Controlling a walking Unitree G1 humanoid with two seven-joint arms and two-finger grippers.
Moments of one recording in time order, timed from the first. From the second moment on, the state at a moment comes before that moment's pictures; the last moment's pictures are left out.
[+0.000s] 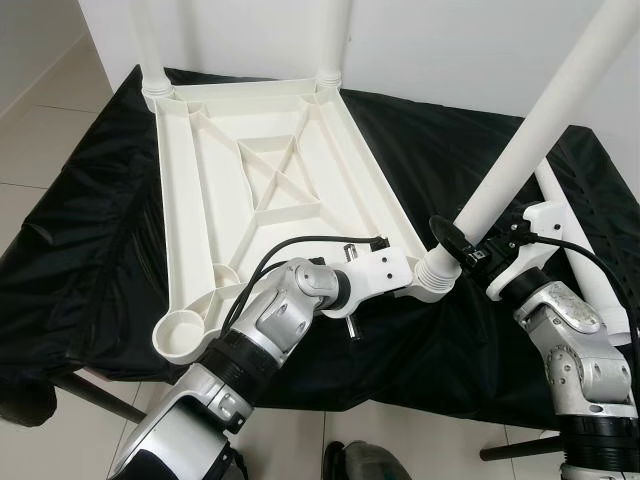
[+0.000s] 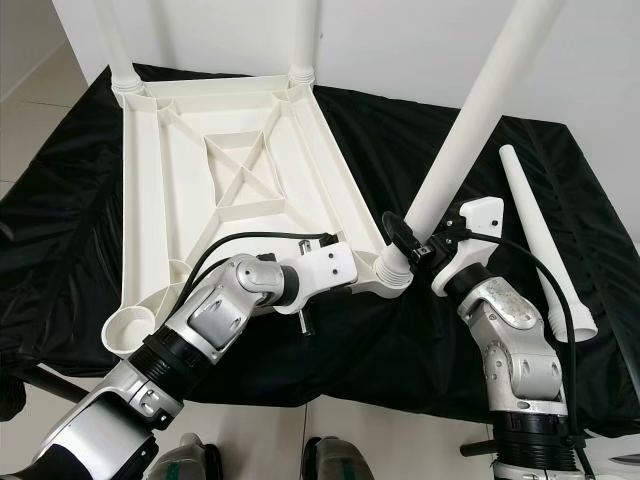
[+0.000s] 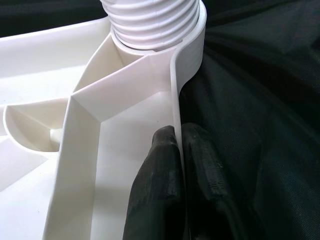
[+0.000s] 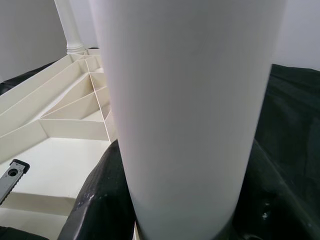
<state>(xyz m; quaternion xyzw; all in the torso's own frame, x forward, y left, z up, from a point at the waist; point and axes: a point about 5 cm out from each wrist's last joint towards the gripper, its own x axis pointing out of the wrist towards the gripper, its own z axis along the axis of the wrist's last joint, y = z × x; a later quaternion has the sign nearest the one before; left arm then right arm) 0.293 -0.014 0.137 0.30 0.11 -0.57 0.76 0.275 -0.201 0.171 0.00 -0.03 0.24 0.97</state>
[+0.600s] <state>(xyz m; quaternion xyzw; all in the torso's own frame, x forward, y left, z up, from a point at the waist) 0.291 -0.014 0.138 0.30 0.11 -0.57 0.76 0.274 -0.193 0.169 0.02 -0.05 0.19 0.98</state>
